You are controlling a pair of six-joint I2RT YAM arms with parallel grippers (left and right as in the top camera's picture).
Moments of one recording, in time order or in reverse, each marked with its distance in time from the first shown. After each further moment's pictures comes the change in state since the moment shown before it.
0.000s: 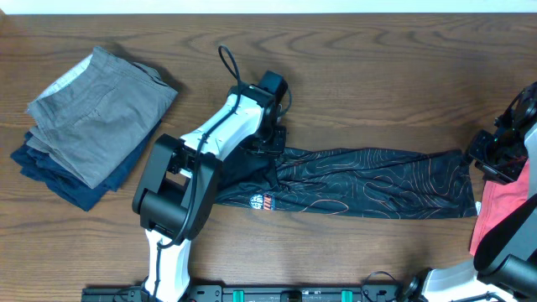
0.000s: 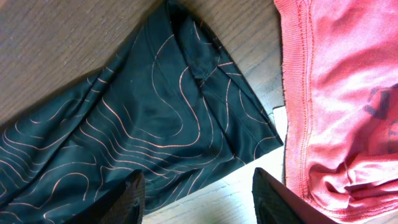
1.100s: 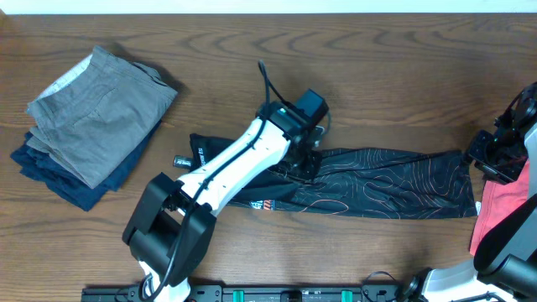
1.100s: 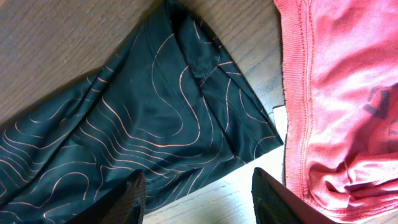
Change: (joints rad) left arm -0.233 -0.193 -0.014 -0.120 0.142 0.000; right arm 0.000 0.000 0.000 -0.002 0.000 0.000
